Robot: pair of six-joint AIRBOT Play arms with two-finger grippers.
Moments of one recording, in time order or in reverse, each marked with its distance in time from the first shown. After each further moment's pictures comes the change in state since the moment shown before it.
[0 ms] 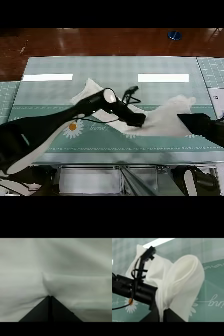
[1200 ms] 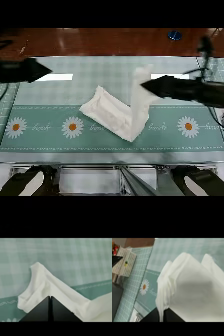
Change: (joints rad) left arm 0.948 0.843 -0.185 0.281 -0.197 0.026; right arm 0.463 -0.647 0.278 0.324 -0.318 -0.270
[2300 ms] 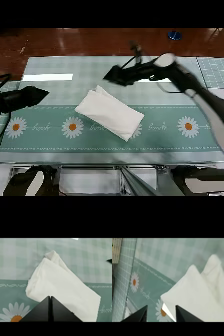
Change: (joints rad) left arm 0.040 0.239 -0.344 0.016 0.094 -0.004; right arm 0.115 -0.599 0.445 -0.043 0.003 0.011
